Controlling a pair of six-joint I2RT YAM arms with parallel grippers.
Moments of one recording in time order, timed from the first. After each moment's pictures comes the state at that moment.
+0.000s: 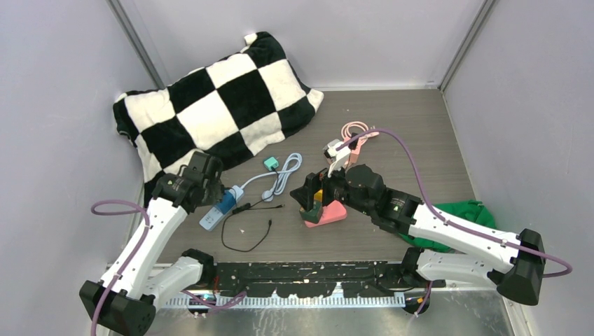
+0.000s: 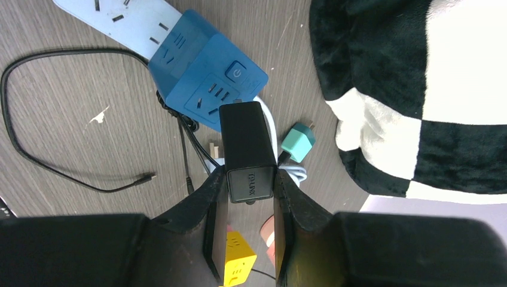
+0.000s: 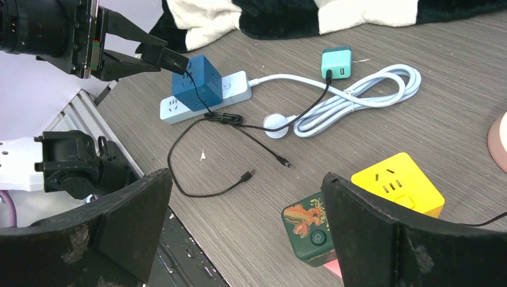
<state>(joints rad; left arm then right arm) -0.34 0.94 0.96 -1.17 -0.35 -2.03 1.02 1.02 0.82 -0.08 0.12 0.42</state>
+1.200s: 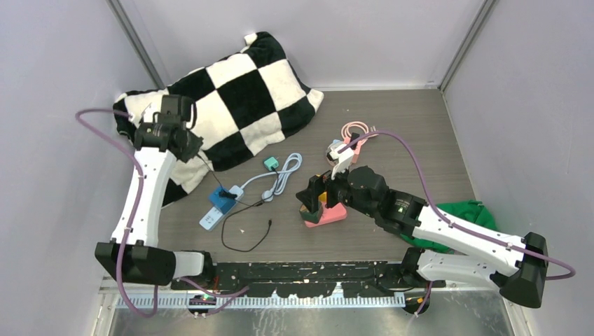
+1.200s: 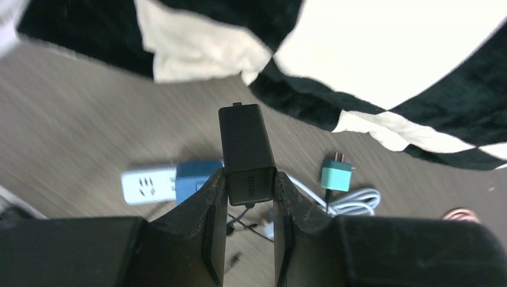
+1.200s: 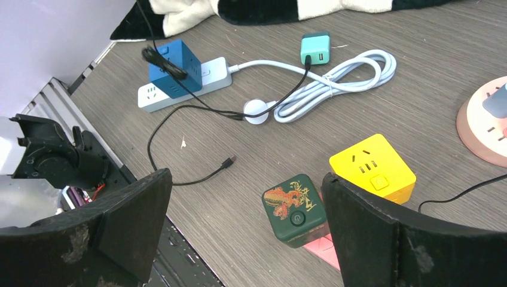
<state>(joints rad) -0.08 1.27 1.44 -1.18 -0.39 -1.06 1.02 0.99 0.82 -0.16 0.16 0.39</state>
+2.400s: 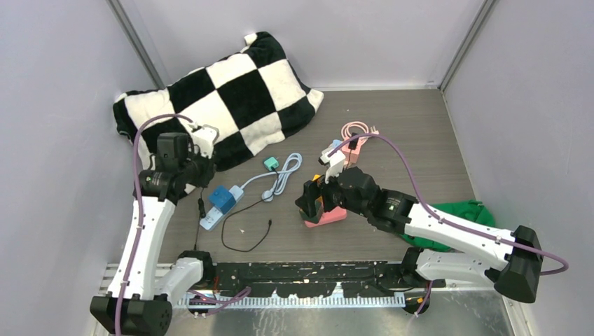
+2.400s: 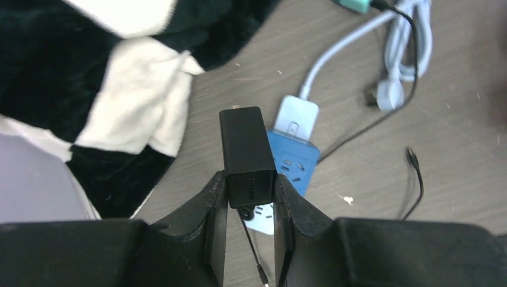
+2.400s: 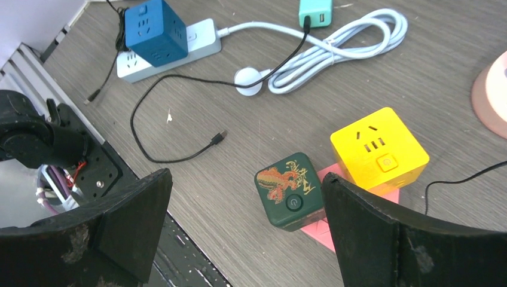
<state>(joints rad) -0.07 0.94 1.08 -0.88 0.09 0.25 1.02 1.03 0.81 -0.20 0.14 0.39</state>
